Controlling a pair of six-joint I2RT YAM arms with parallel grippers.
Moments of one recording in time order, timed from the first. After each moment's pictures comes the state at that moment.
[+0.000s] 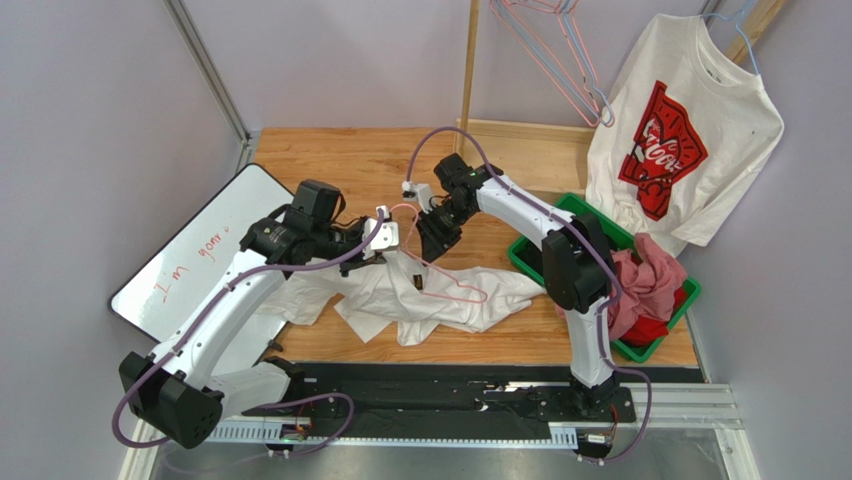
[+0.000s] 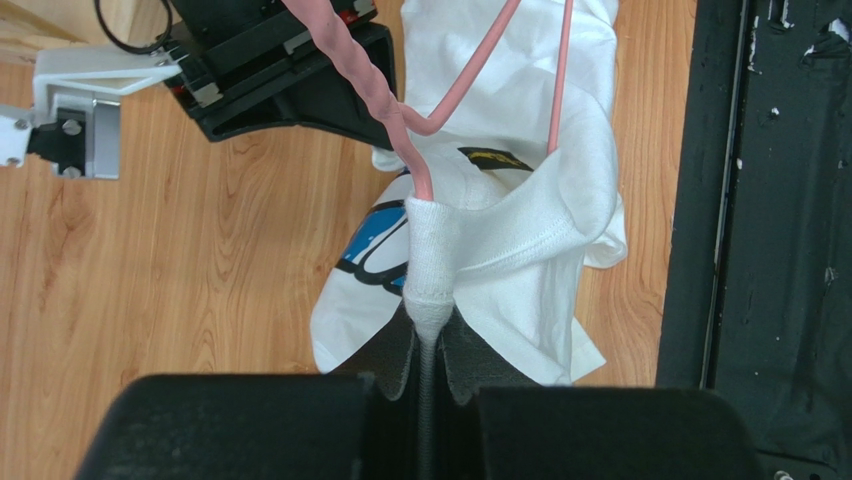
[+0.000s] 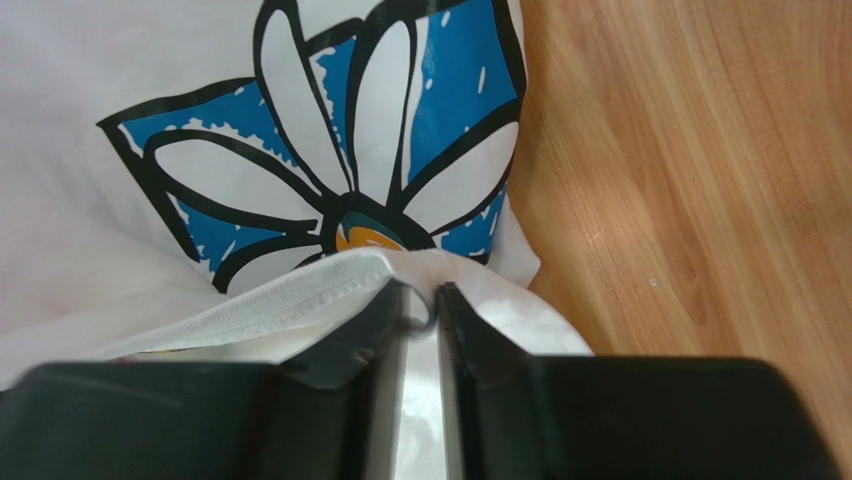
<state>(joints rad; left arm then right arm) -0.47 1.14 1.13 -0.85 0.65 0.86 0.60 2.08 1.75 -0.93 -0.68 -0.22</state>
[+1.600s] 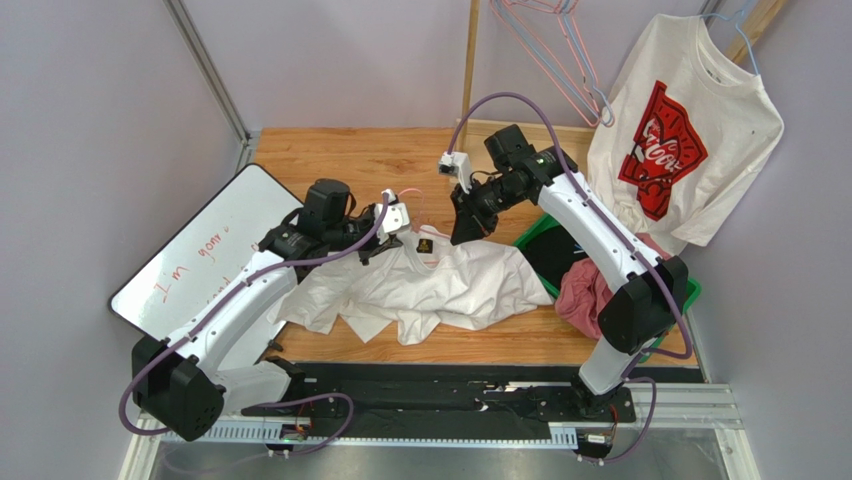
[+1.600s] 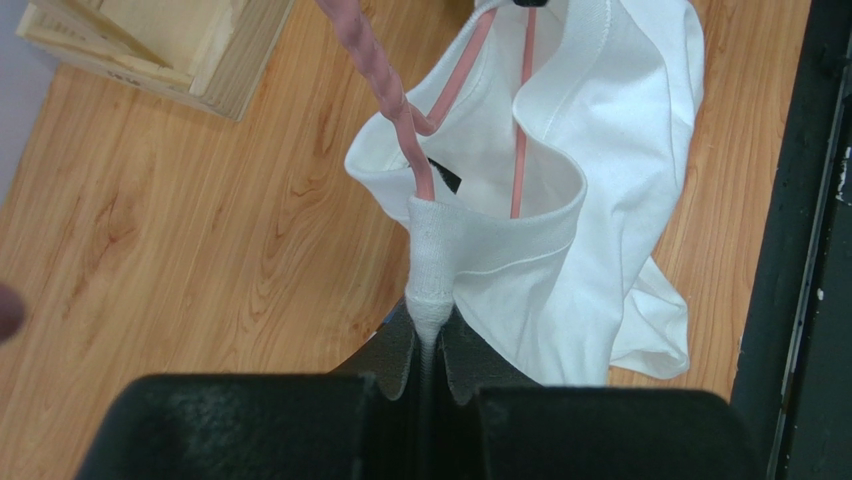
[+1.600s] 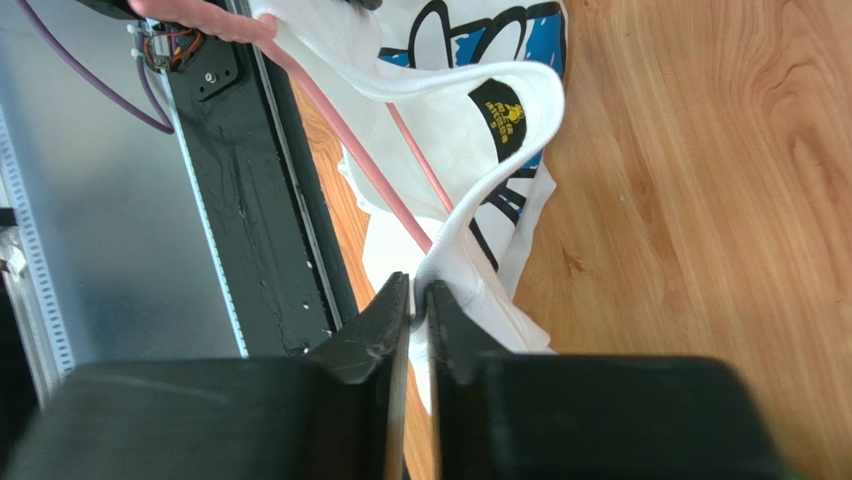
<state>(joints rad) -0.50 1.18 1.02 -0.46 0.58 0.61 0.51 1.70 1.70 -1.10 -0.74 -0.38</state>
